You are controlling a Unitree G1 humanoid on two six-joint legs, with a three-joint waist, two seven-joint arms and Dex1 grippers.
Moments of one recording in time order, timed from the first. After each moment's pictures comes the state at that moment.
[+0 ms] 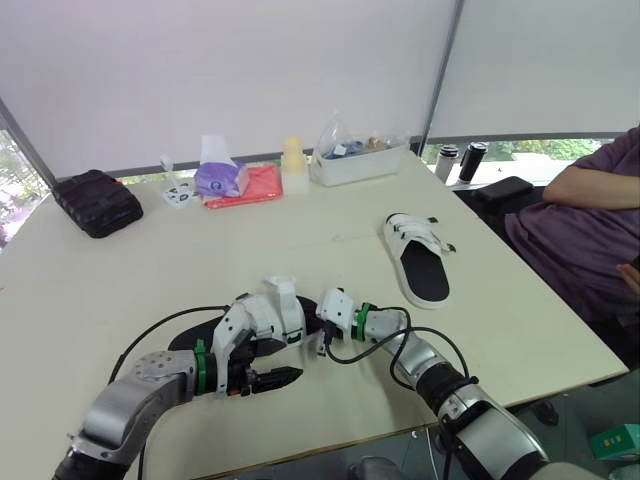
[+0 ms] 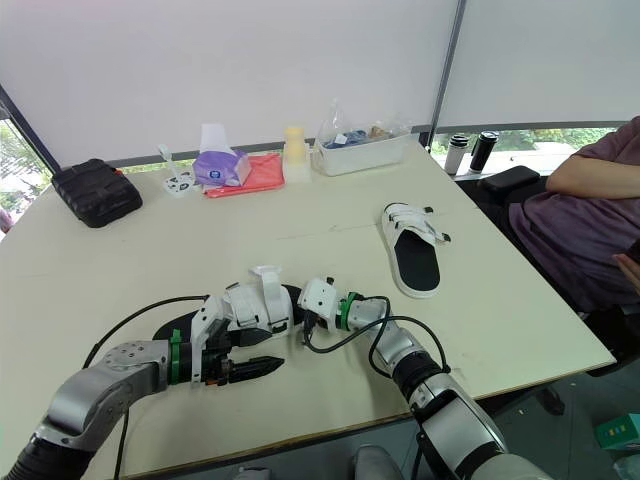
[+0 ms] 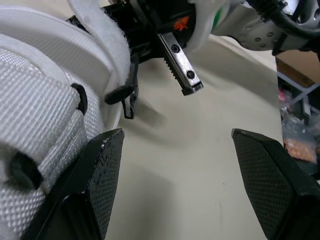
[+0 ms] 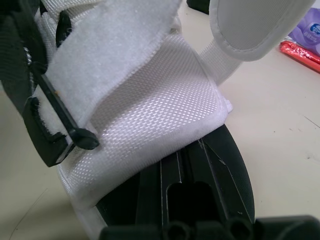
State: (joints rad) left arm -0.05 0.58 -0.10 -0.32 -0.53 0.69 -0.86; right arm -0.59 -0.19 0.45 0.78 -0.04 -0.45 0.73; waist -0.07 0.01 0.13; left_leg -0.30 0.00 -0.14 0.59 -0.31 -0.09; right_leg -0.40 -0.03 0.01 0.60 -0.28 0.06
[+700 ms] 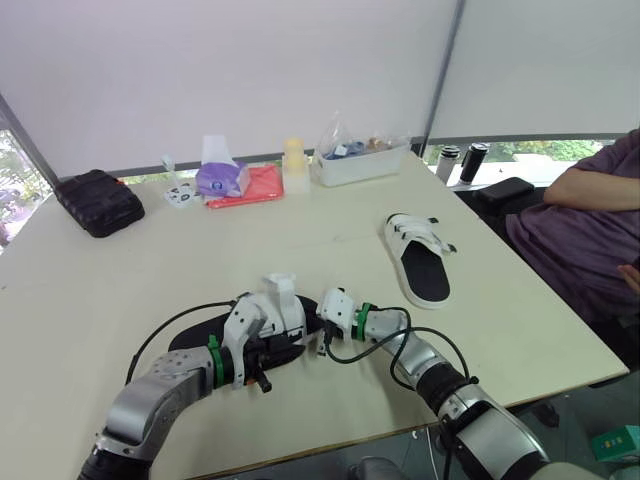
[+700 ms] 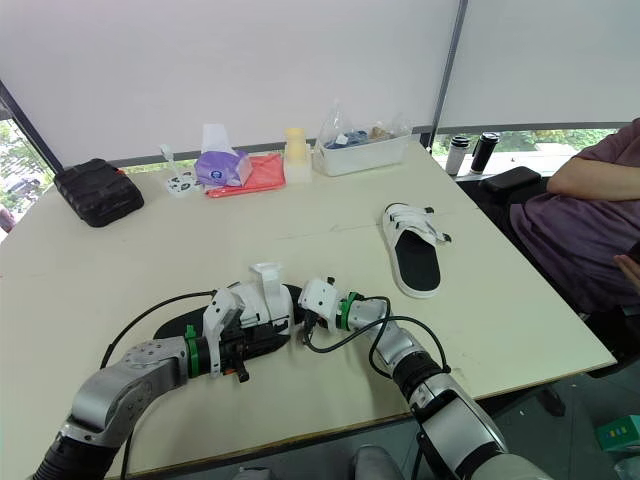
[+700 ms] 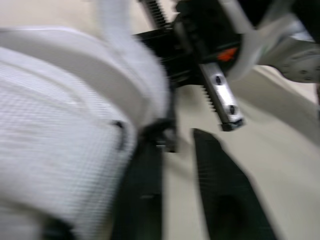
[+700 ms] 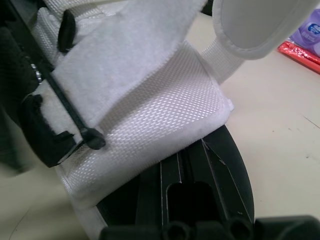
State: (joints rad) left arm -0.07 0.49 -0.09 -0.31 -0.51 0.72 -0.70; right arm -0.59 -0.19 0.45 0.78 -0.04 -0.45 0.72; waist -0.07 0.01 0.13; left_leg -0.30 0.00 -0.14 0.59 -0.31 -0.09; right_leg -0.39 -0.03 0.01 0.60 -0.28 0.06
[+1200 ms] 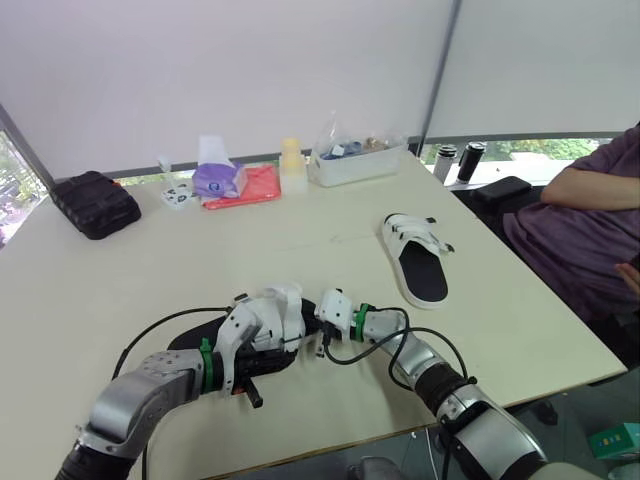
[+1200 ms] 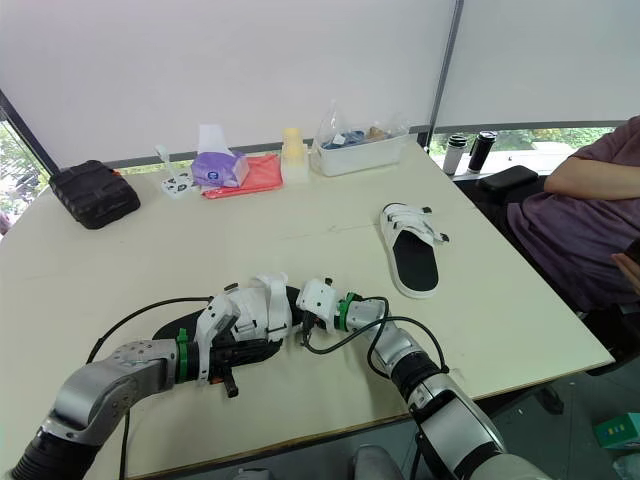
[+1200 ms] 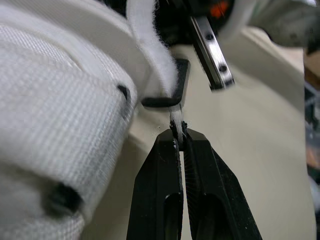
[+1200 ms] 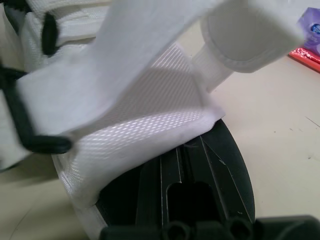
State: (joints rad) left arm -0.07 0.63 -0.13 -0.35 -0.56 0.83 -0.79; right arm -0.59 -0.19 0.46 0.78 -0.04 -0.45 0.73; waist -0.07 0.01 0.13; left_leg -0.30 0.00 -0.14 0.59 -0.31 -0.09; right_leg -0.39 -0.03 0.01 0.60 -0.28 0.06
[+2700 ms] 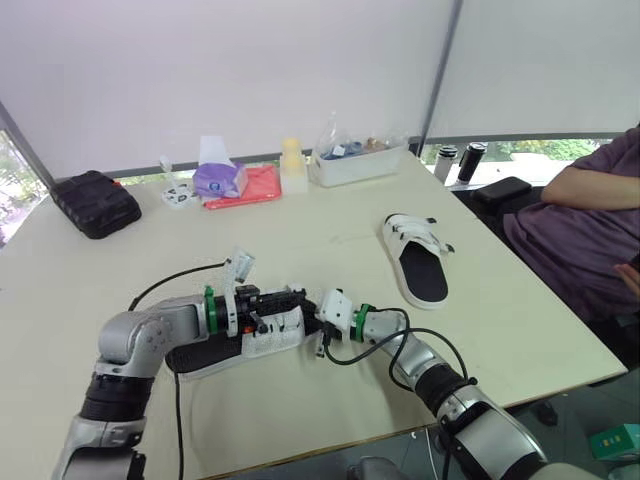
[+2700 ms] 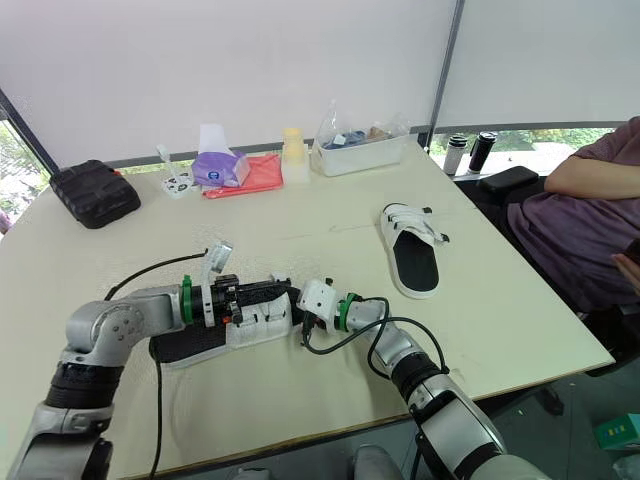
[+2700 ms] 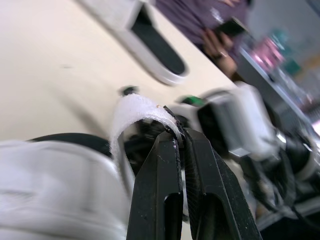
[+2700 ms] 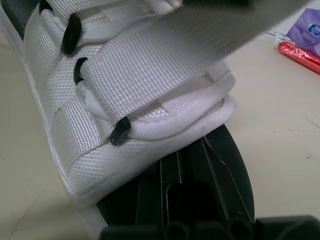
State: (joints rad) left arm -0.42 0.45 0.09 -0.06 -0.82 1.08 -0.70; right arm -0.59 -0.19 0.46 0.78 -0.04 -0.45 0.72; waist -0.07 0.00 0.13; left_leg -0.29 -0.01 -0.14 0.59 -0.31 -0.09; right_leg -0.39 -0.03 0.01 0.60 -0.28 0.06
